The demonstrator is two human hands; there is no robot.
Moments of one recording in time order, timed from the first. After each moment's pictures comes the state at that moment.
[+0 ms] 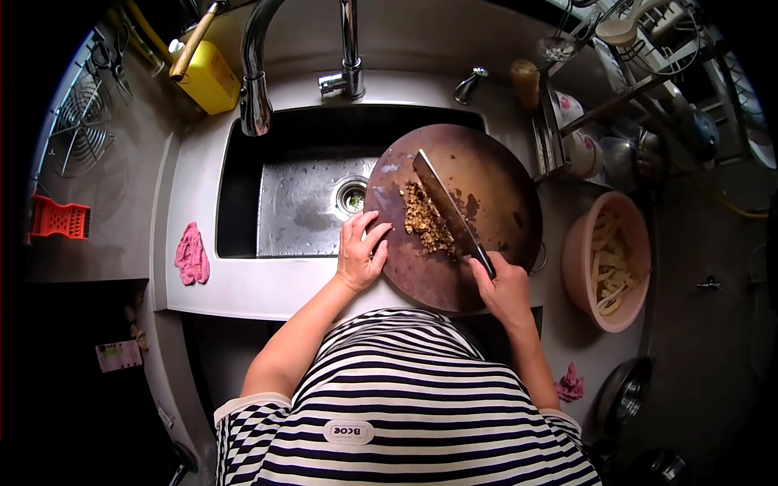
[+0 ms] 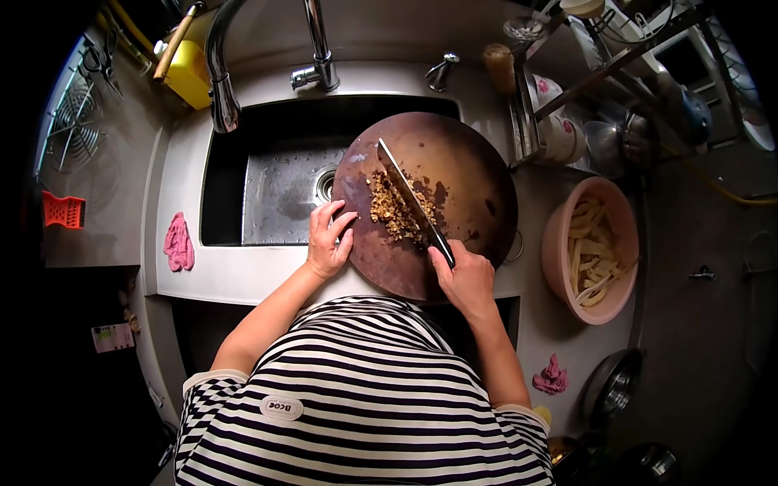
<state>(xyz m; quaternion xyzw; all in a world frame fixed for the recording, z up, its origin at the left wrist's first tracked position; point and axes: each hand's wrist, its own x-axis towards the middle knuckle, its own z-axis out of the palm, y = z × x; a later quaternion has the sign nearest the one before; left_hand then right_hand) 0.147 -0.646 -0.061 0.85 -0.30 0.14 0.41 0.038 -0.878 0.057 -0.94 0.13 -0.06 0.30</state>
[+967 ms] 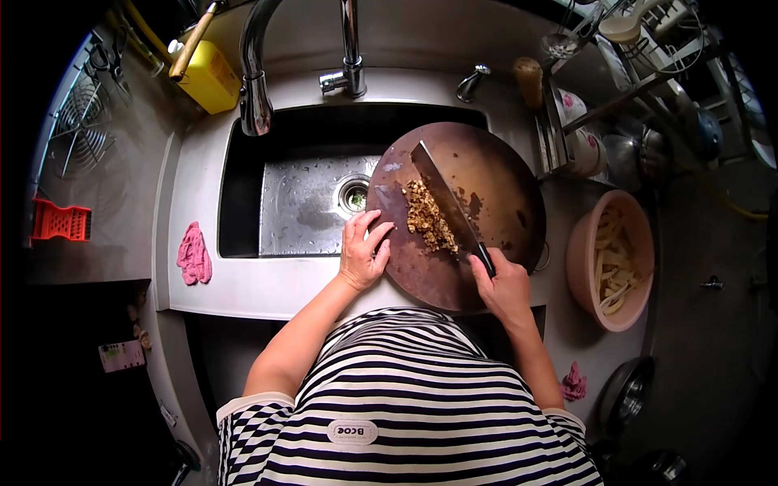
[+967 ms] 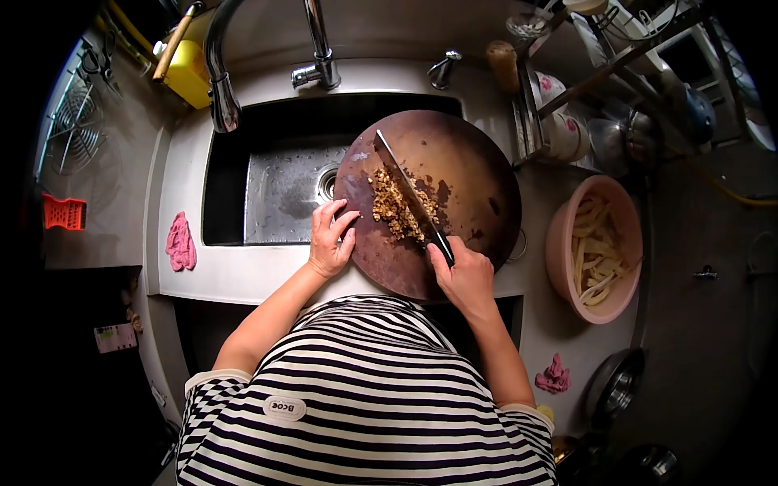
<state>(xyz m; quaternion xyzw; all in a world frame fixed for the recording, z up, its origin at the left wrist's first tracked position) 0.147 -0.646 -0.063 0.85 -0.29 0.14 0.41 0.042 -0.871 0.060 -0.94 0.13 -0.07 0.29</state>
